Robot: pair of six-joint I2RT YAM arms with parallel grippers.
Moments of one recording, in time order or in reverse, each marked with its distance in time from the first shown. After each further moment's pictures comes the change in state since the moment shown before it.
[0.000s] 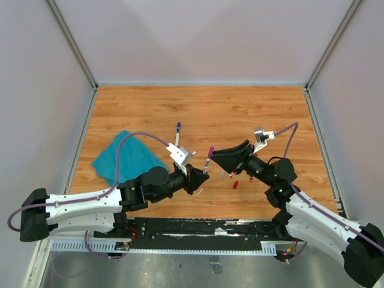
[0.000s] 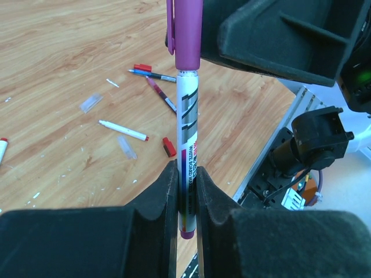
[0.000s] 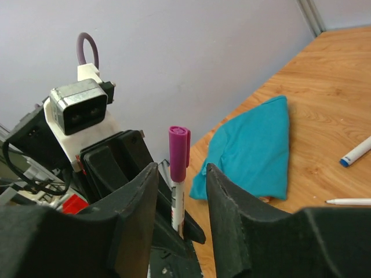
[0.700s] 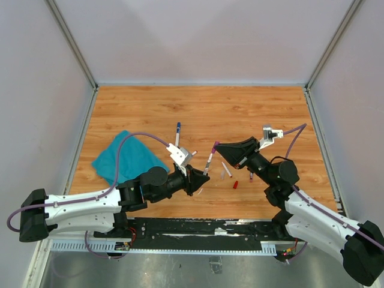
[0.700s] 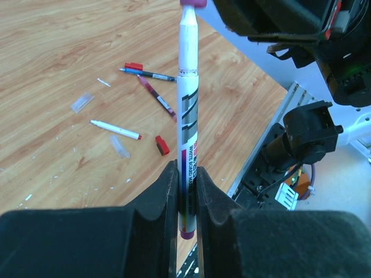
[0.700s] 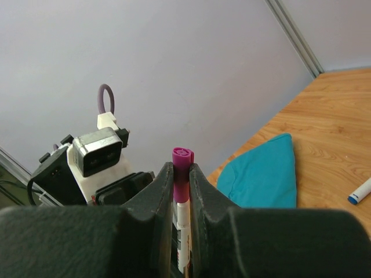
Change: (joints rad) left arm 0.000 -0.012 0.000 -0.001 0.028 0.000; right arm 0.000 0.014 0.006 0.126 0.097 0.060
